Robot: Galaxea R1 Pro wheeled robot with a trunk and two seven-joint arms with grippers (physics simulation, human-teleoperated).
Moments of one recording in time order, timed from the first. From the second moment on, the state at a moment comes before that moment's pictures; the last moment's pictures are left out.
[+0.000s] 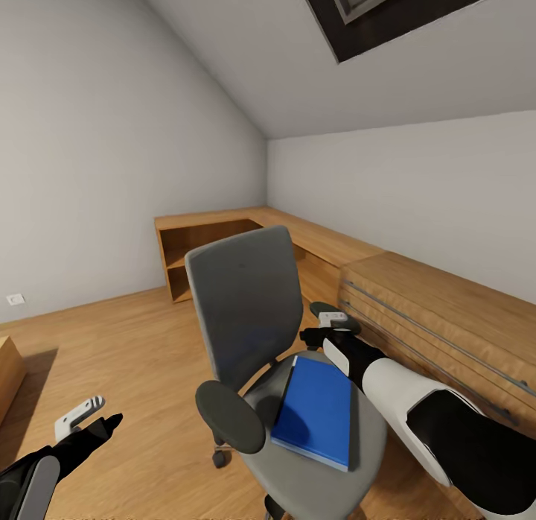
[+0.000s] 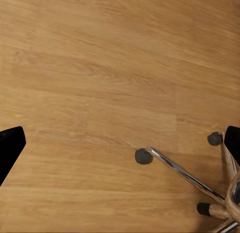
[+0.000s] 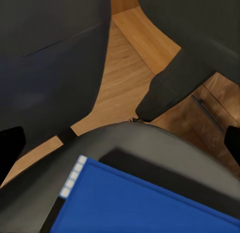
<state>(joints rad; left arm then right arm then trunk) -0.16 0.09 0.41 -1.40 0.48 0.72 0.14 -1.07 0.09 0.56 -0.18 -0.58 0.21 -0.12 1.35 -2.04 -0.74</state>
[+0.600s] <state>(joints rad) -0.16 0.09 0.41 -1.40 0.48 0.72 0.14 -1.07 0.09 0.56 -0.18 -0.58 0.21 -0.12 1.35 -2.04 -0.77</state>
